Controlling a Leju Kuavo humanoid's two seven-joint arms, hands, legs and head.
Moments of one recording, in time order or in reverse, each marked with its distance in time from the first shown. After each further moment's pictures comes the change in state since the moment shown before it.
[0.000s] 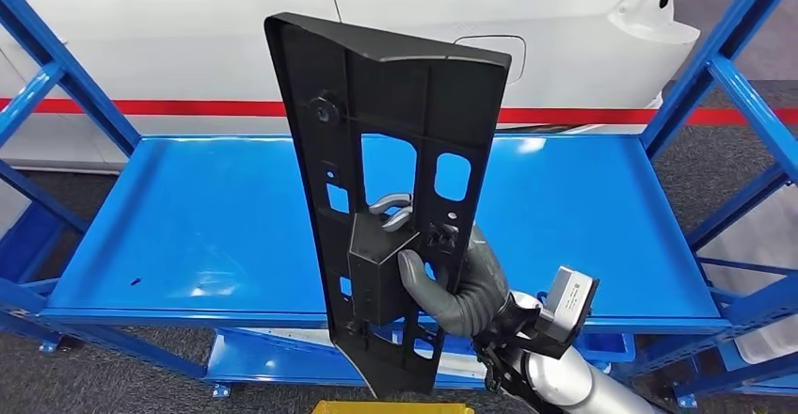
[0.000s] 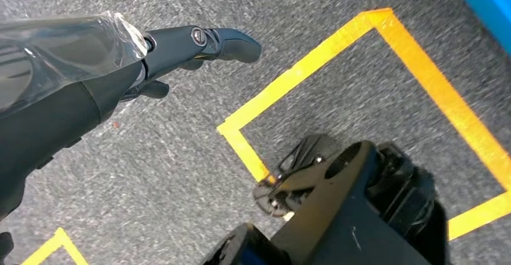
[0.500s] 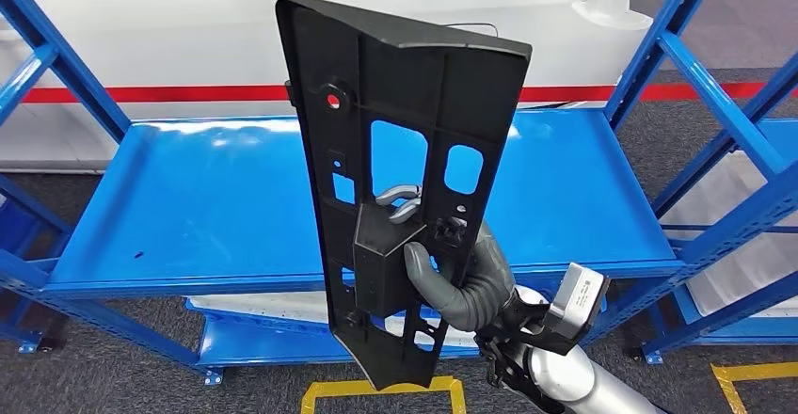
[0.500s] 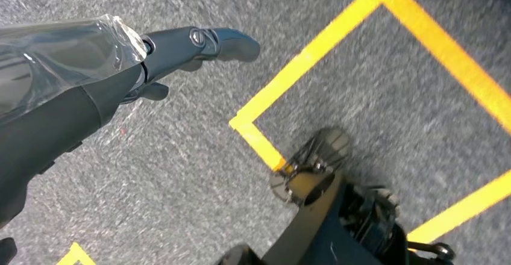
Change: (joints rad) left arm -0.015 -0.006 0.000 0.001 -0.004 -0.002 0.006; right arm -0.004 -0.003 -0.023 0.000 -0.002 -0.019 -0.010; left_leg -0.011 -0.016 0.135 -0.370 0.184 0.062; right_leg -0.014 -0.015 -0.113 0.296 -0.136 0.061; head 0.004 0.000
